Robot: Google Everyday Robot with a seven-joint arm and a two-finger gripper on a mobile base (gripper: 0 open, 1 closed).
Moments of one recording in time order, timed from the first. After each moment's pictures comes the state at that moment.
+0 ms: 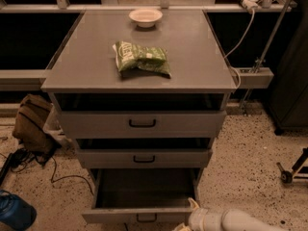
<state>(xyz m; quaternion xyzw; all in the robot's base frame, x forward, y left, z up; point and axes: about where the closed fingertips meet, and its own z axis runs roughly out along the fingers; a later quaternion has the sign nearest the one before) 0.404 -0.106 0.345 -0.38 0.83 0.25 0.33</state>
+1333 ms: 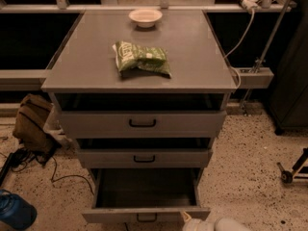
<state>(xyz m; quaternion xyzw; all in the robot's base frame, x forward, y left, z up) 0.392 -0.084 0.249 -0.34 0.83 0.33 0.30</state>
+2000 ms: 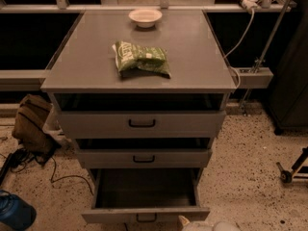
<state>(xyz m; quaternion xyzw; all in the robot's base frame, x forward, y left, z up) 0.385 -0.079 0.206 -0.31 0.83 0.35 0.30</state>
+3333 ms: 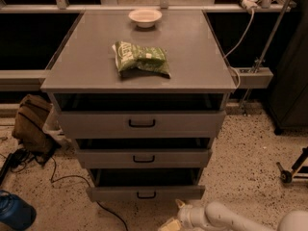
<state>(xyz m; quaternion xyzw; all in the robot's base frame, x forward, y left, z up) 0.468 -0.082 0.169 -0.36 0.82 0.33 0.31</state>
